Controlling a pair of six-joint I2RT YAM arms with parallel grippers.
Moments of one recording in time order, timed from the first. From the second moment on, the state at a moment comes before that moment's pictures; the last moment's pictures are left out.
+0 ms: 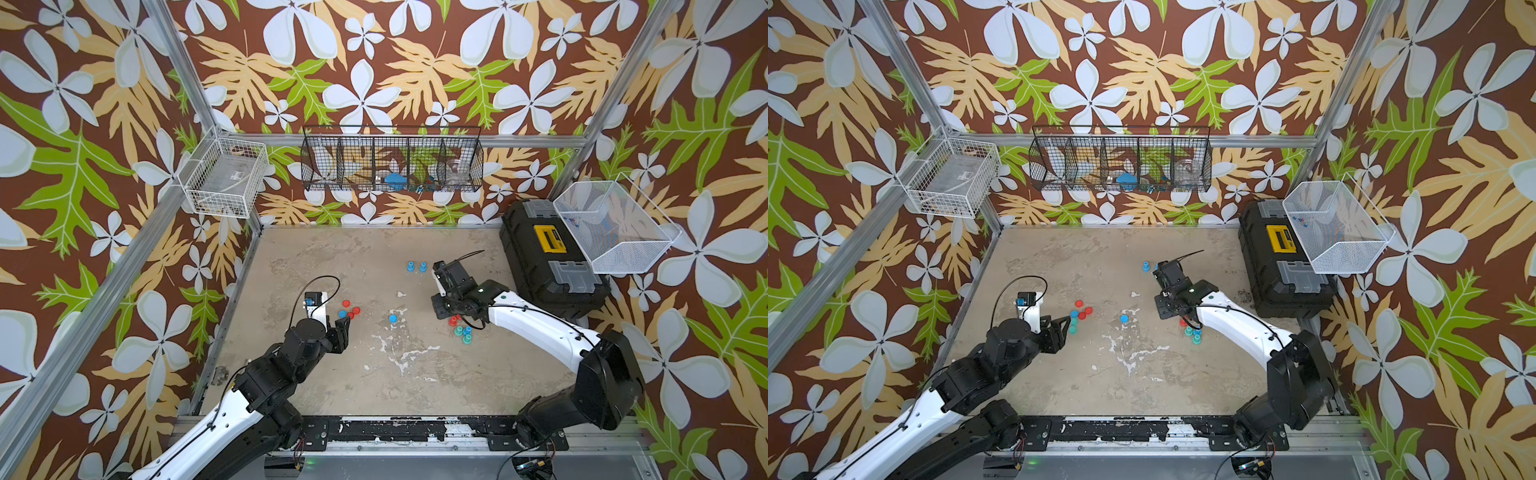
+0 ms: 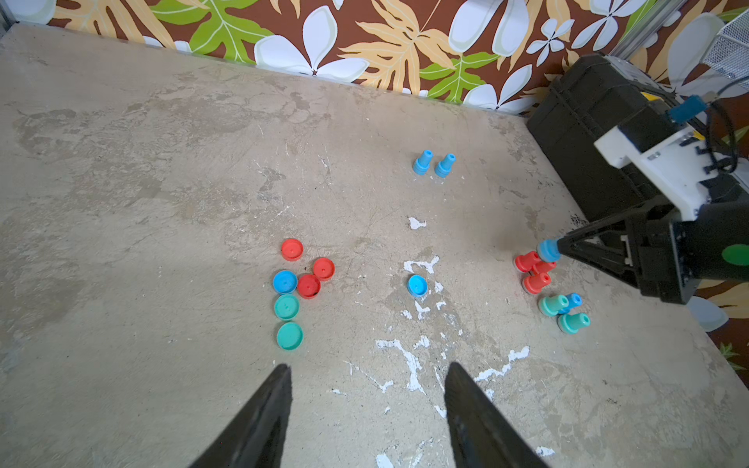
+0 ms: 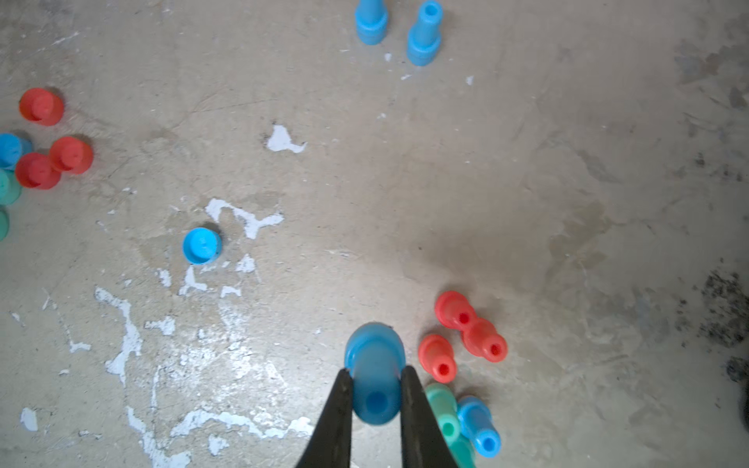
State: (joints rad) left arm -0.72 0.60 0.63 -0.54 -0.34 -0.53; right arm 0.65 1.54 1.14 -0.65 0.17 0.26
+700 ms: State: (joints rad) left arm -0.72 0.60 0.62 -0.53 -0.33 -0.53; right arm 0.86 1.90 1.40 -0.61 0.18 0.32
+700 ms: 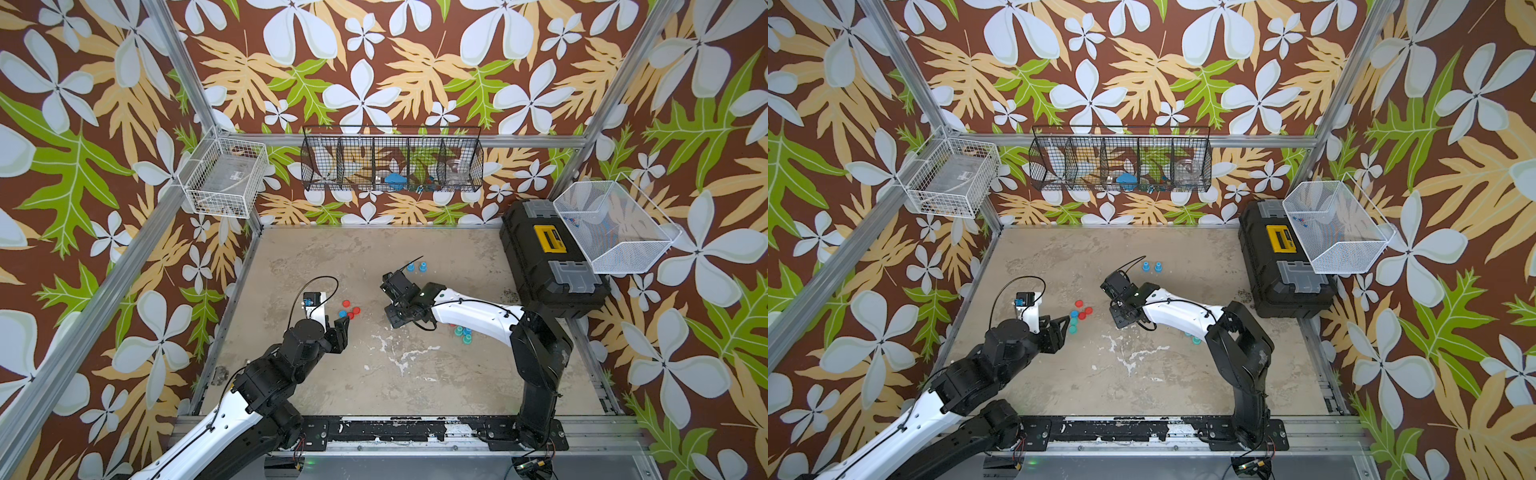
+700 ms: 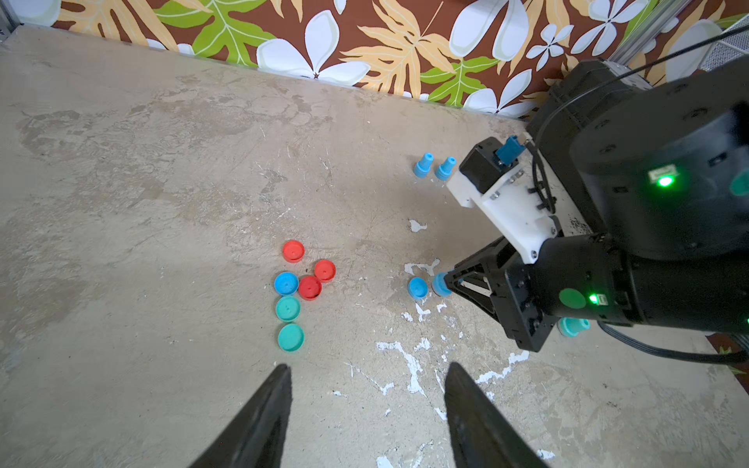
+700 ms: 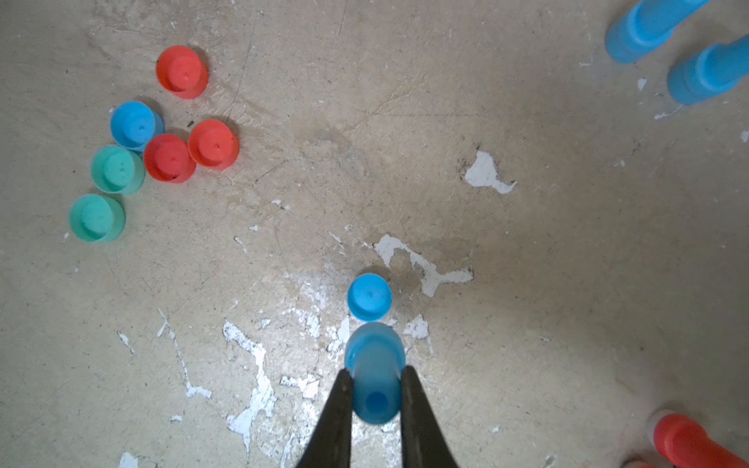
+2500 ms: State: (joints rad) left arm -0.71 0.59 0.62 -0.53 -0.33 -0.52; right arm 0.85 2.01 1.47 -0.61 0.20 0.31
